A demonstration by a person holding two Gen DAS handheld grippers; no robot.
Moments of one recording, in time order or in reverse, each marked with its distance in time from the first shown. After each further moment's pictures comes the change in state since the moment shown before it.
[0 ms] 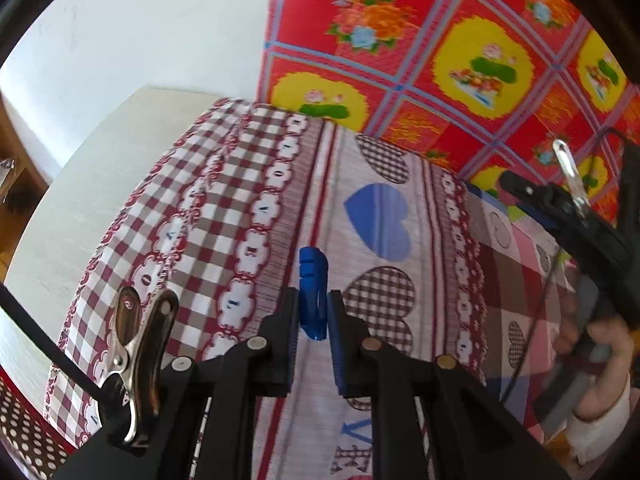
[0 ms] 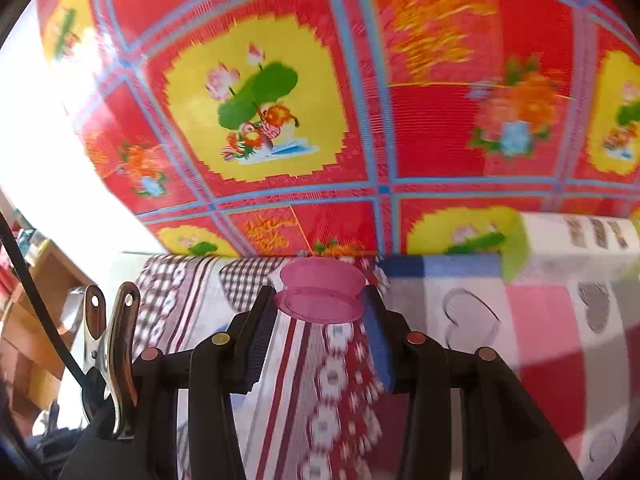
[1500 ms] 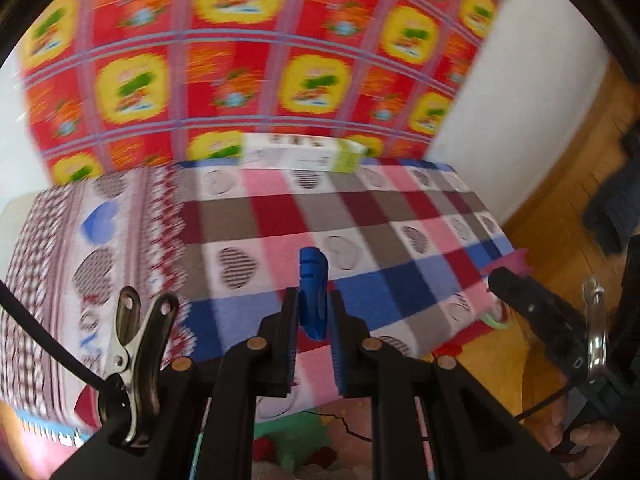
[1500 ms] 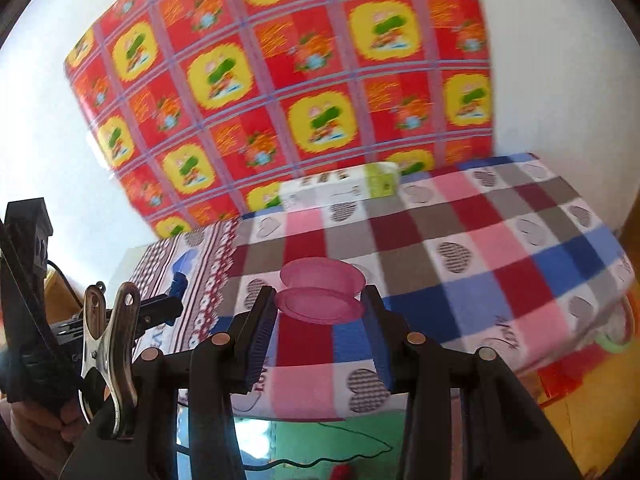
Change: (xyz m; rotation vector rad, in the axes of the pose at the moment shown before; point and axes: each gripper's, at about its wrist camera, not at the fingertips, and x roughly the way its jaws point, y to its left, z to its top) left arm -0.117 -0.259 -0.113 0.450 -0.036 -0.306; right arm -0.320 -0.090 -0.143 0.172 -0.152 -0.138
